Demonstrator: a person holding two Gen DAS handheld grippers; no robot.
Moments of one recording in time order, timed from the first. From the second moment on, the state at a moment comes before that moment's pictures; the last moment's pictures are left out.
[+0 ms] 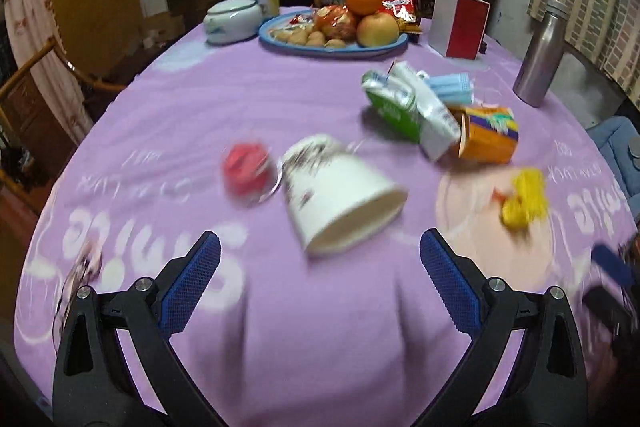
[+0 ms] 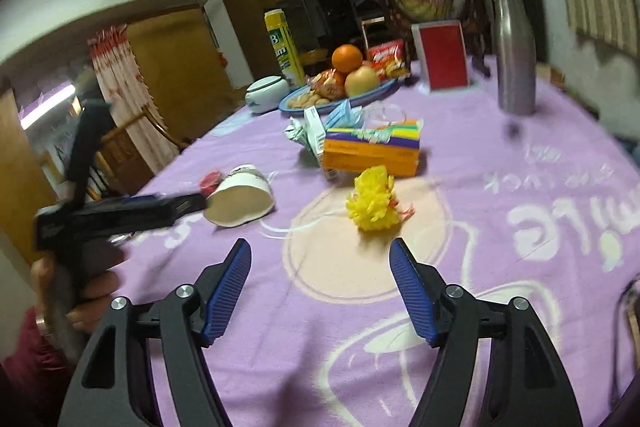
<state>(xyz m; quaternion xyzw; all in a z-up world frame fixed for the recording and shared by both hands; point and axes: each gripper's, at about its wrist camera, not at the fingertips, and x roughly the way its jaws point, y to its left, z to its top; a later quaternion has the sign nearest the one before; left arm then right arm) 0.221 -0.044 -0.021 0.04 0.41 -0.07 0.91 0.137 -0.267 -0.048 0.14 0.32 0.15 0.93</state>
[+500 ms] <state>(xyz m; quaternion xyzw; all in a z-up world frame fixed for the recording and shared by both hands) 0.286 -0.051 -0.065 0.03 0.46 -0.04 0.89 0.144 -0.280 -0.064 0.23 0.34 0.19 0.89</state>
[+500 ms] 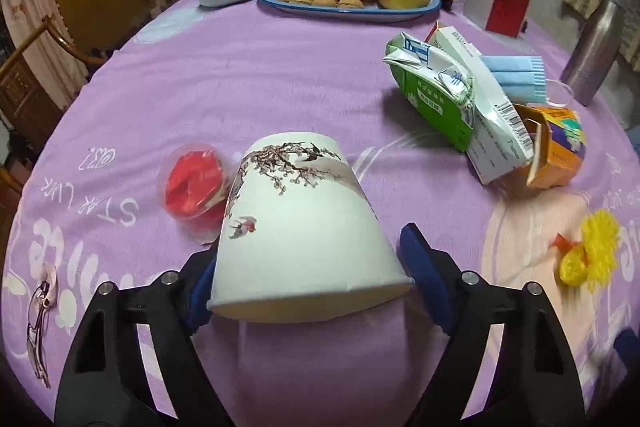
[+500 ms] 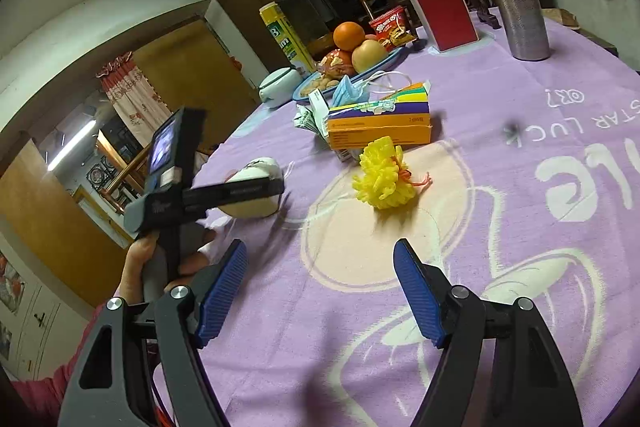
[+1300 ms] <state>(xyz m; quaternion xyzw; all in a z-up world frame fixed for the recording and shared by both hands) 0.224 0.019 -0.037 -0.03 0.38 -0.08 0.92 0.214 -0.251 -0.052 0.11 0.39 0.09 0.91</state>
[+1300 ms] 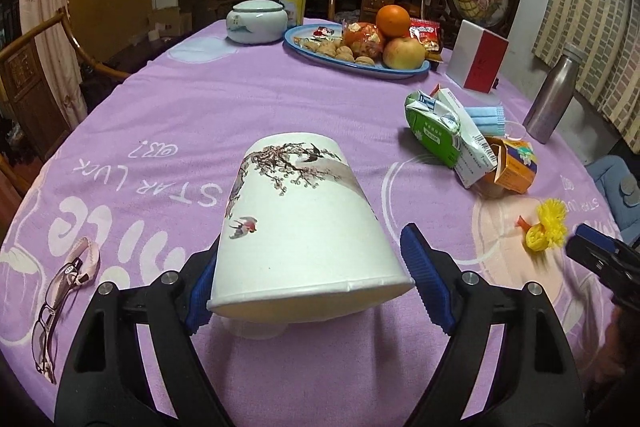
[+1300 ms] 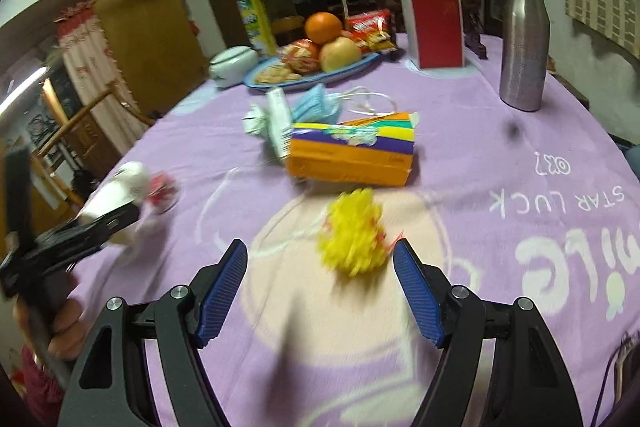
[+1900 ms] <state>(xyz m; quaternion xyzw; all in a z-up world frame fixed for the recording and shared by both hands) 0.212 0.024 -0.025 -0.05 0.34 -0.09 0.93 0.202 -0.266 -0.045 0.18 0.33 0.13 0.92</state>
